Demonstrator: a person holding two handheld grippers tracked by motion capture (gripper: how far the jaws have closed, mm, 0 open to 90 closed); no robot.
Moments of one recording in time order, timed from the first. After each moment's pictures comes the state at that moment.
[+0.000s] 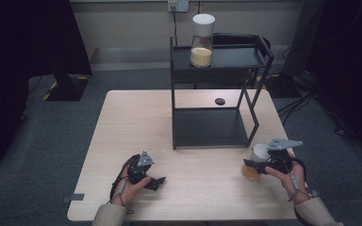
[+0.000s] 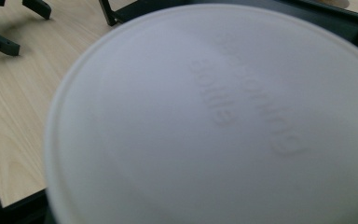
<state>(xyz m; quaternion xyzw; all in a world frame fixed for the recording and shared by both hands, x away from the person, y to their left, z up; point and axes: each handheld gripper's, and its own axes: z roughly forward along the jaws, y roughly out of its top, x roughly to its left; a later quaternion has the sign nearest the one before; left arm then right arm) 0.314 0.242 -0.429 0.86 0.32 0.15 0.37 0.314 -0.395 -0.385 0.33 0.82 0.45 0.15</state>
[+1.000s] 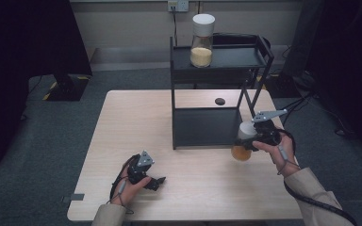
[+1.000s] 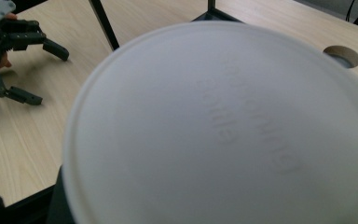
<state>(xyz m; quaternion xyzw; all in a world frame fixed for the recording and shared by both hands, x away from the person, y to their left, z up) 0.314 0.242 -0.429 0.86 0.32 0.15 0.37 0.369 -0.348 -0.302 0.32 0.84 0.42 0.13</state>
